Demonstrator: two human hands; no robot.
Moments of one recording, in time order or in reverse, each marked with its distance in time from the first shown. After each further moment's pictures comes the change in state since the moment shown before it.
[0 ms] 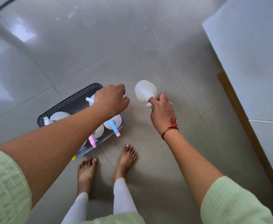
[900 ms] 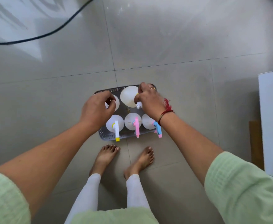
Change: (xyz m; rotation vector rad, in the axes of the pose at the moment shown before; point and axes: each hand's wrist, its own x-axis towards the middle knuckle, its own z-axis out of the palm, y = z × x) left_hand -0.151 -0.207 0.006 -0.509 0.409 -0.399; right_hand 0.007 -0.235 0.027 -0.216 -0.255 -0.787
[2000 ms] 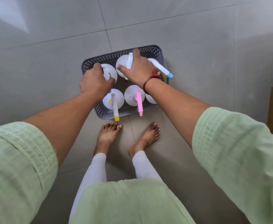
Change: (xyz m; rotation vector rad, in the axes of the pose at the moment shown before) left_hand 0.047 -0.050 0.089 0.240 -0.104 -0.300; right_hand 0.046 -0.006 0.077 0.369 -0.083 0.472
